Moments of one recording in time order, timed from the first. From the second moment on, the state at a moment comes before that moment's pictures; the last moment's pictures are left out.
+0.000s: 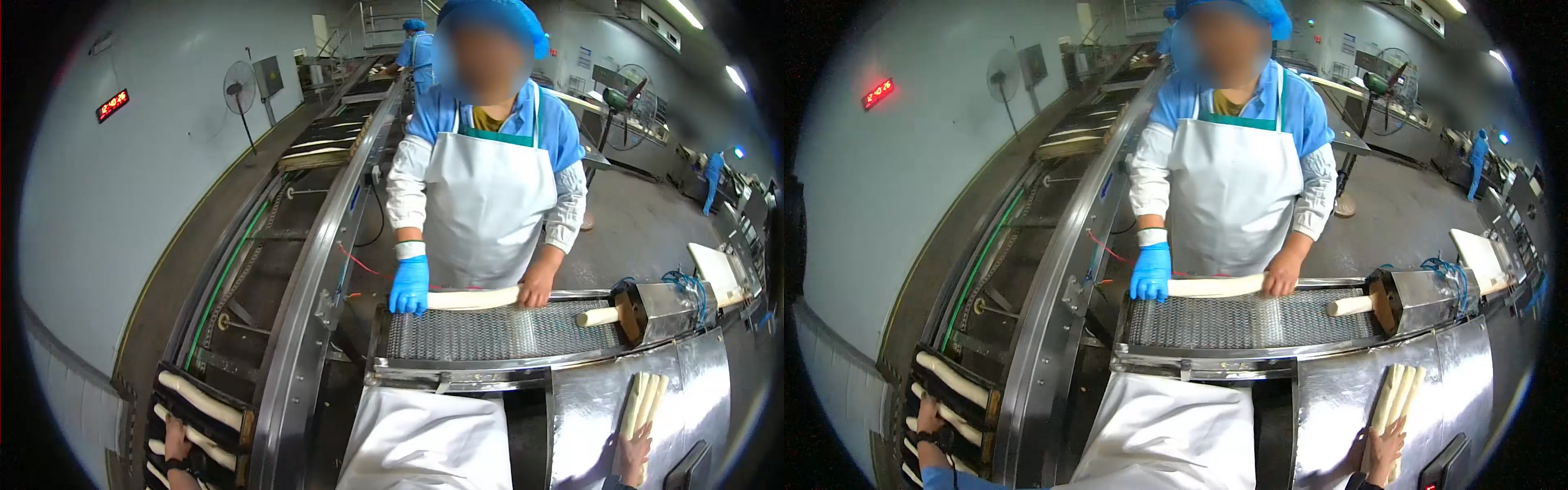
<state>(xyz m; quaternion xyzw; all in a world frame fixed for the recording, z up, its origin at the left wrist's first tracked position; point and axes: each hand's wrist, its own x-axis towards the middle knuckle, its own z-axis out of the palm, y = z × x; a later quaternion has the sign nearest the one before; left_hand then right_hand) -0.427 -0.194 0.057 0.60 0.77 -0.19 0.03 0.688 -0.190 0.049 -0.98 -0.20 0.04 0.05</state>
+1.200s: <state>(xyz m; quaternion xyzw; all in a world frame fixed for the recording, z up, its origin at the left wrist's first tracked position) -0.119 0.121 0.048 0.76 0.62 0.18 0.03 0.554 -0.114 0.055 -0.89 -0.45 -0.12 0.01</state>
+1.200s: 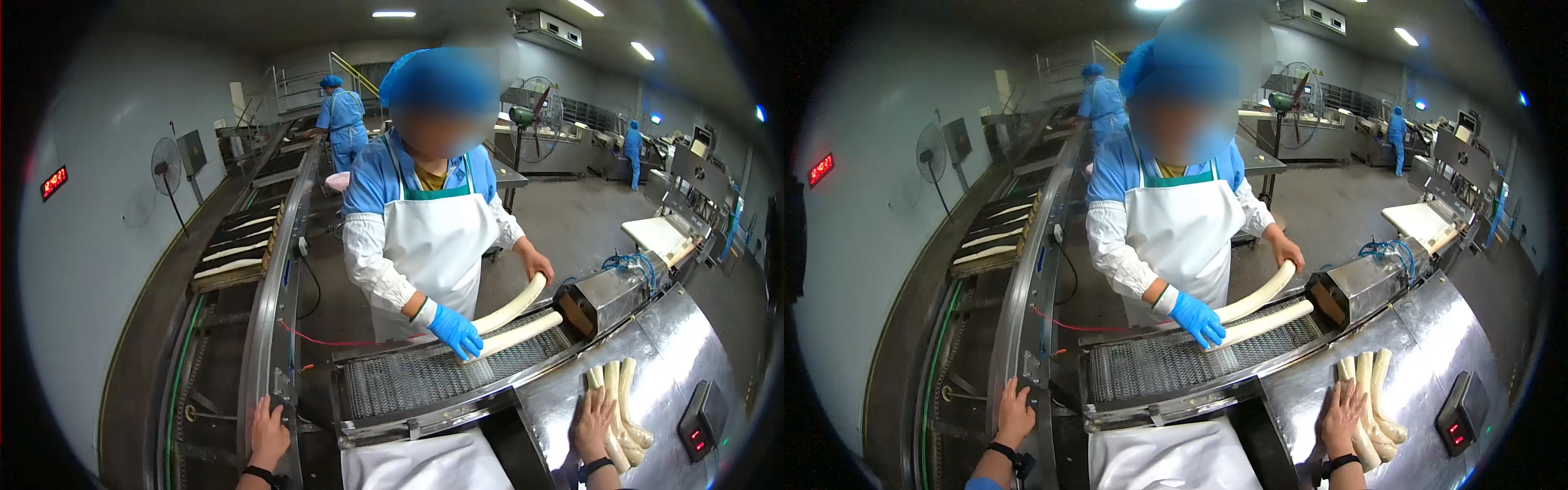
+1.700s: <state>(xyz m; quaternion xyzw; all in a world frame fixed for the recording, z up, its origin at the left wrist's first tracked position) -0.116 0.126 0.050 0.74 0.64 0.21 0.05 0.576 -0.051 0.016 -0.89 -0.42 -0.08 0.16</state>
